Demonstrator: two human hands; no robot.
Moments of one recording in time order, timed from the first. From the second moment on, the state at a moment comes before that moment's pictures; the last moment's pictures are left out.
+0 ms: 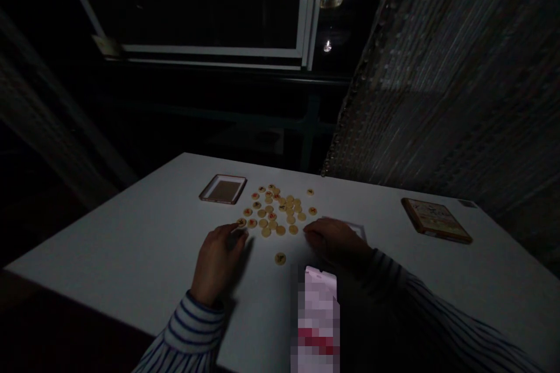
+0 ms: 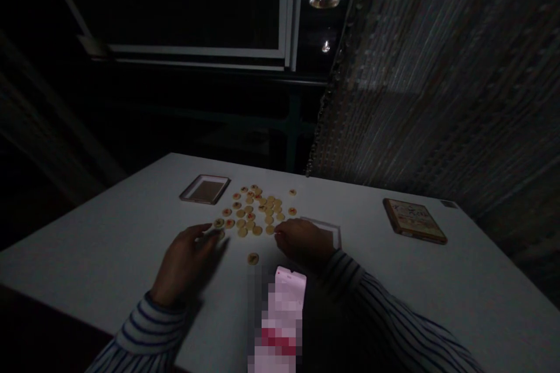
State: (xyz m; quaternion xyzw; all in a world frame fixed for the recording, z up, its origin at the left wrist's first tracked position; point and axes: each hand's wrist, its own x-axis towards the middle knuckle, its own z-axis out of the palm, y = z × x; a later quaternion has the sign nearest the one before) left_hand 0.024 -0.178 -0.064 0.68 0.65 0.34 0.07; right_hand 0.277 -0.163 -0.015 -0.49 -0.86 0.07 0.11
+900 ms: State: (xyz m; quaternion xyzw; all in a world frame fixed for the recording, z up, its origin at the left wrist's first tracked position) left_hand 0.019 -0.167 -0.081 0.69 0.60 0.38 0.14; right_hand 0.176 -0.112 -0.038 -0.39 -0.90 0.14 0.13
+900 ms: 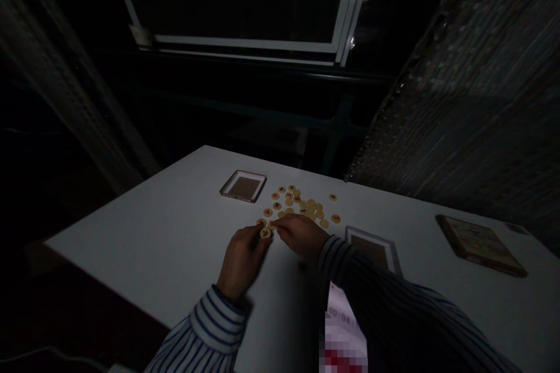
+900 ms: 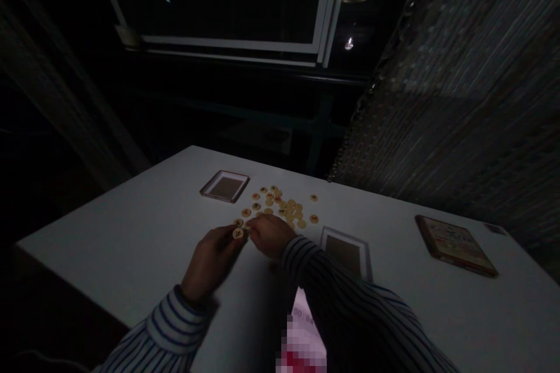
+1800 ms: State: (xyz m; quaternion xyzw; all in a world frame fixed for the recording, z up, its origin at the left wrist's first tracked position) left_hand 0.148 -0.164 -0.037 0.55 0.40 0.47 0.56; right_hand 0.307 -0.168 -0.032 -0.50 -0.62 0.43 0.43
